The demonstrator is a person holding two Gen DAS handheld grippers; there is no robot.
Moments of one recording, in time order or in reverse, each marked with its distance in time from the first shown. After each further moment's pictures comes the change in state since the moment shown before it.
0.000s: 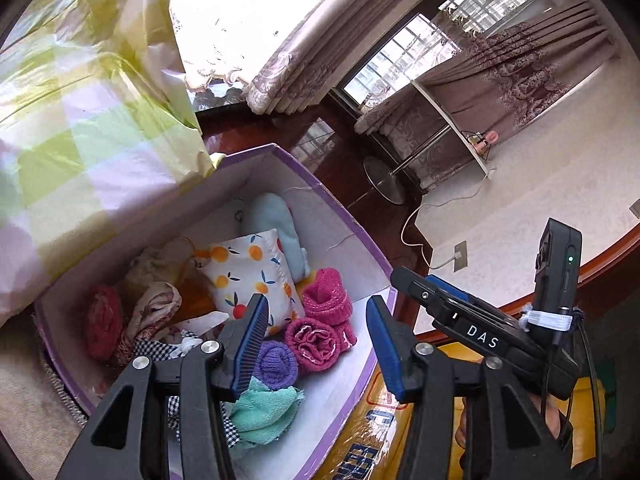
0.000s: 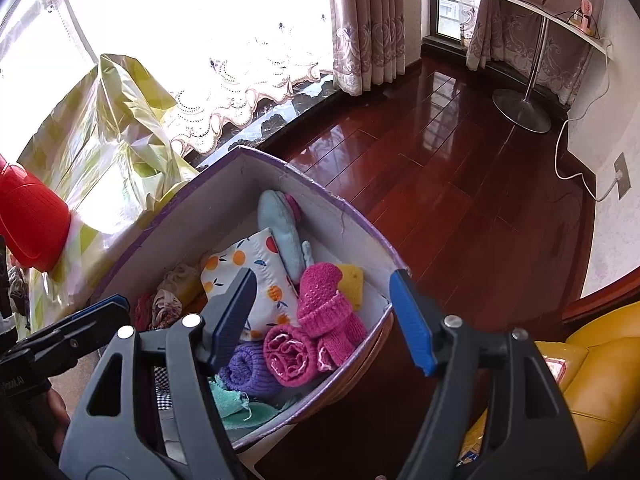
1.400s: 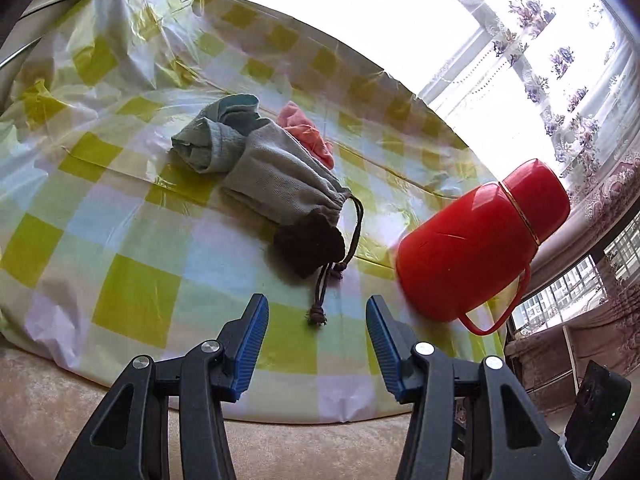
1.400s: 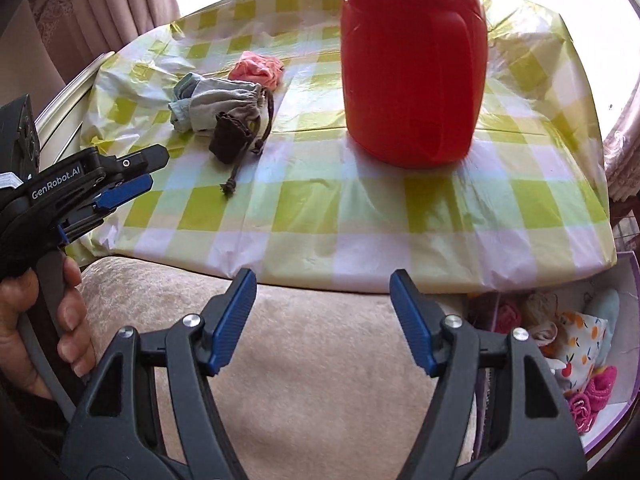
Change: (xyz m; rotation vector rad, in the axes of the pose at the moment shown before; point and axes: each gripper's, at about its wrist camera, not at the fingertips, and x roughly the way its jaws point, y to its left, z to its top) left arm -0.311 0.256 -0.115 -0.608 -0.614 0.512; right arm -0.027 0.382 -0.118 -0.720 0.102 0.467
